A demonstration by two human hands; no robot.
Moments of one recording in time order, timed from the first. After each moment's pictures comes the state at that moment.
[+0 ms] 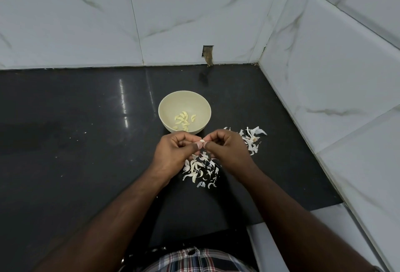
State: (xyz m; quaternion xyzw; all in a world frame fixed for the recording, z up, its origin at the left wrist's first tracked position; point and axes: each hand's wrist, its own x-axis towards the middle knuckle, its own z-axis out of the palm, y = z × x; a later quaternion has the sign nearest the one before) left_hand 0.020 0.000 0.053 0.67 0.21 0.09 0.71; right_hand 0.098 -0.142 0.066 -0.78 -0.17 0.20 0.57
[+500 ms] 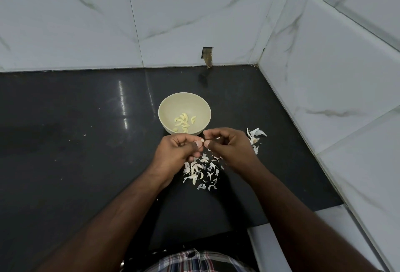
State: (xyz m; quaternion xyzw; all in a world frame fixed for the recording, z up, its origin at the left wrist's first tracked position) left_hand 0.022 0.000 0.061 0.61 0.22 0.05 0.76; right_hand 0.105 -0.150 0.071 -0.77 -0.20 0.20 0.58
